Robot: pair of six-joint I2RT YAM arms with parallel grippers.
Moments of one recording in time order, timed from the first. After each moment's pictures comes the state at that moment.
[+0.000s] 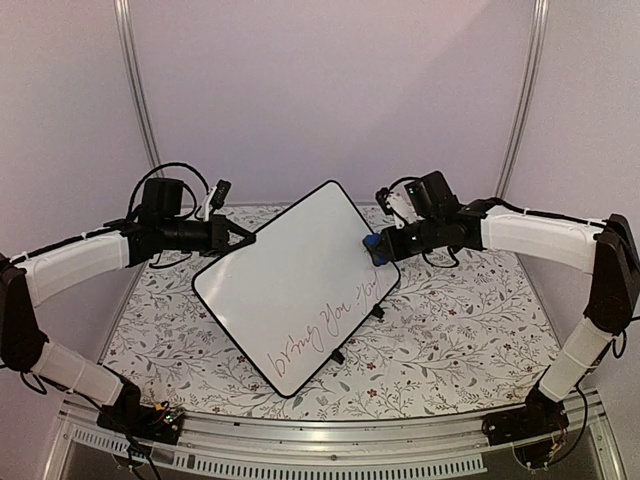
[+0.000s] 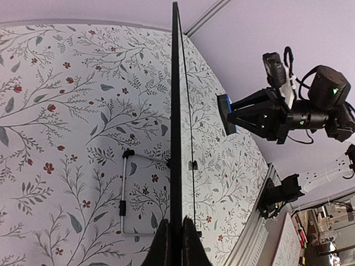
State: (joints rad) left arm -0.36 1.35 0.94 -0.12 0.67 -0.43; right arm 0.66 1.66 1.25 -0.35 -0.11 0.21
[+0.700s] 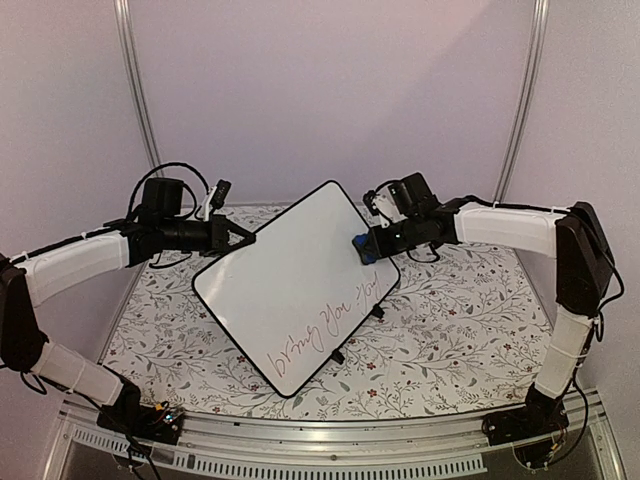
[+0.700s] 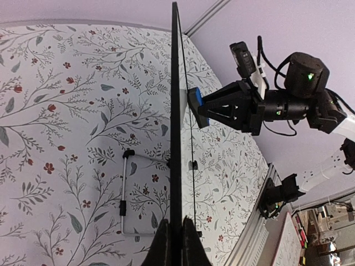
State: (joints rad) left arm -0.36 1.35 0.94 -0.12 0.67 -0.42; right arm 0.64 1.85 1.40 -0.32 -0.12 0.21
